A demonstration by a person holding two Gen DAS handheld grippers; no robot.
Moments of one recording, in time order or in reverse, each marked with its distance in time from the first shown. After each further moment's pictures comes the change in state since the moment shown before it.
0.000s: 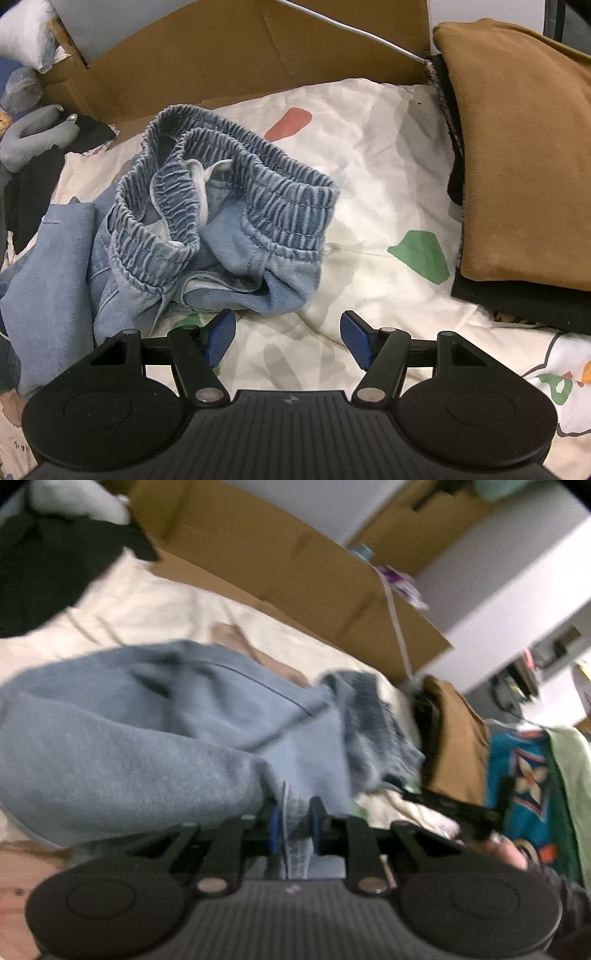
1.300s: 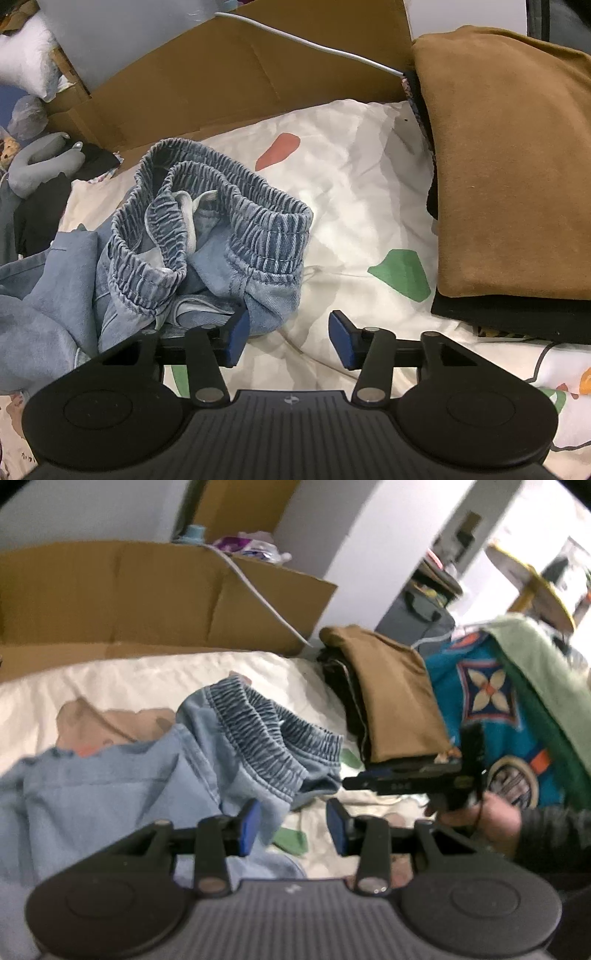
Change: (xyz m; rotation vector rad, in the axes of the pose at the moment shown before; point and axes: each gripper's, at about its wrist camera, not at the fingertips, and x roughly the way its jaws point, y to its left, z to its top) left arm 0.093 -0.116 0.041 0.466 0.062 -0.102; right arm -0.011 -0.021 0.001 0.033 -0.078 0.048
